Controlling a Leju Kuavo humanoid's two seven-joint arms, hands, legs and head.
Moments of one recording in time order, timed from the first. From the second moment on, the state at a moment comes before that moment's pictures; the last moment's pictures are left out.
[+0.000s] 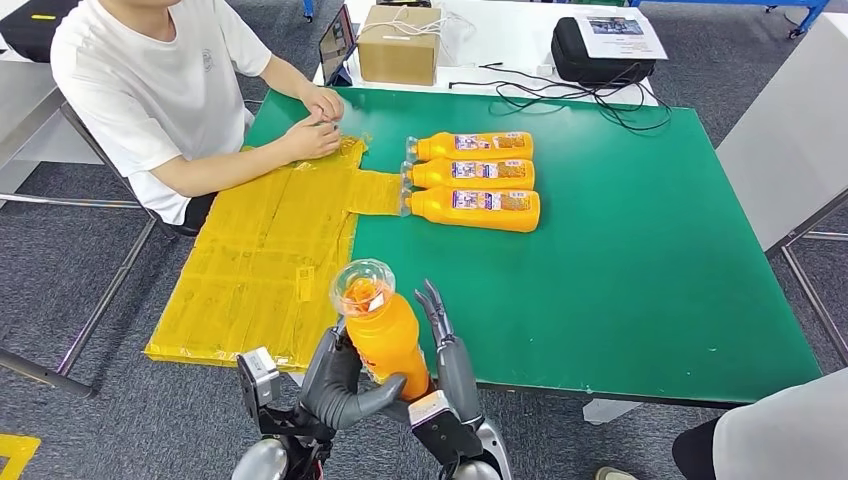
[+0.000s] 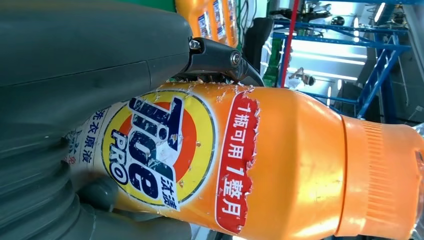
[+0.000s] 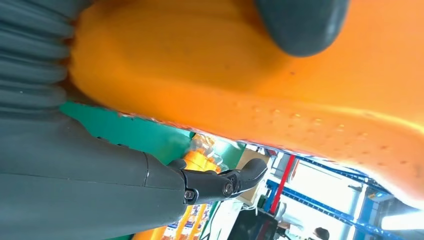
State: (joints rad) left arm 0.08 -0.13 -0.46 -1.40 0.17 -0.13 -0.47; right arm -0.03 0.20 0.62 -1.25 0.32 -0.47 -0.61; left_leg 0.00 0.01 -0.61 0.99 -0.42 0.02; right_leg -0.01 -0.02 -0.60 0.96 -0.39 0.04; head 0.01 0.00
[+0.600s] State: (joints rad) left arm 0.02 -0.12 -0.35 -1.35 -0.26 0.17 -0.40; right arm -0.08 0.25 0.44 -1.17 0.22 -0.53 -0.68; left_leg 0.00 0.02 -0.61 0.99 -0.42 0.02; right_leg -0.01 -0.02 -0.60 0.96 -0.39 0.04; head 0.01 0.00
